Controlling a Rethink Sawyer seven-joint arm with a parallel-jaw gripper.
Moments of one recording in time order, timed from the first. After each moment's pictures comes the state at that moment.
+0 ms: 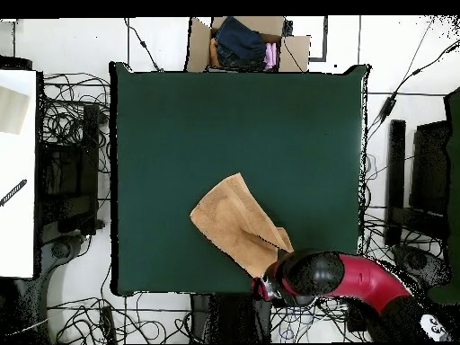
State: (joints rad) arm -1.05 -0.69 0.54 2.16 -0.47 0.87 1.26
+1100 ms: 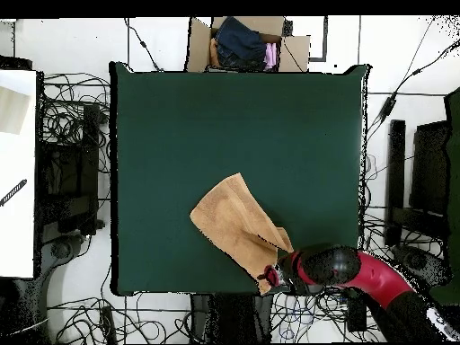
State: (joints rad) arm -1.16 -0.51 0.54 2.04 -0.49 0.87 1.26
